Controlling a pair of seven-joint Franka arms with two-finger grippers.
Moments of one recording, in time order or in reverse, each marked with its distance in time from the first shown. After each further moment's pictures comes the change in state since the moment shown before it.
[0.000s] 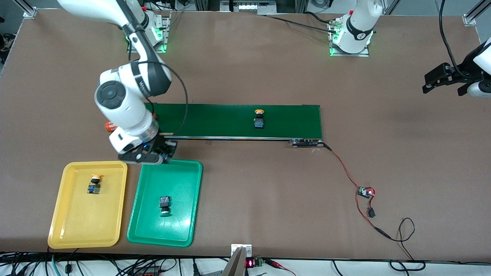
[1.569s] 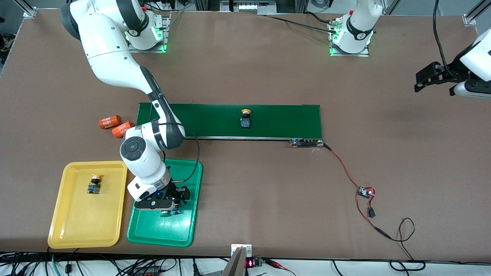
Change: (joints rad) left arm 0.026 0.004 -0.074 0.003 0.000 -0.013 0.003; right arm -0.011 0.508 -0.015 0.468 -0.007 0.231 -0.070
